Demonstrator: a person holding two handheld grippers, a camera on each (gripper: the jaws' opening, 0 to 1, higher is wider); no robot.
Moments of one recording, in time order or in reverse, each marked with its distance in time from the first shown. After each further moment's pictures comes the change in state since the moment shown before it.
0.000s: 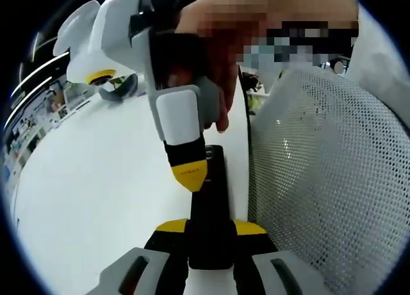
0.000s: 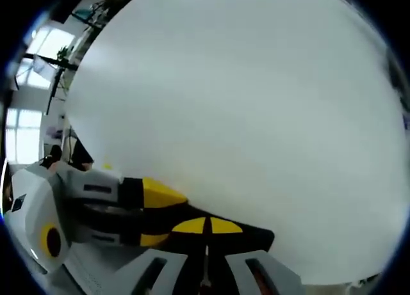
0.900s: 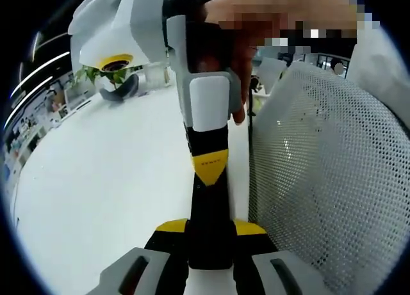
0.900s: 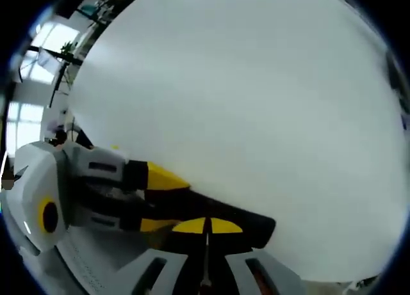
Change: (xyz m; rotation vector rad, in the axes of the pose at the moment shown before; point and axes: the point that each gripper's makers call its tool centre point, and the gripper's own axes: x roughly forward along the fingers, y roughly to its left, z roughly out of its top) left arm -0.001 0.001 0.001 -0.002 -0.004 0.001; right arm -0.005 0.002 -0.013 -0.044 -0.021 -0.007
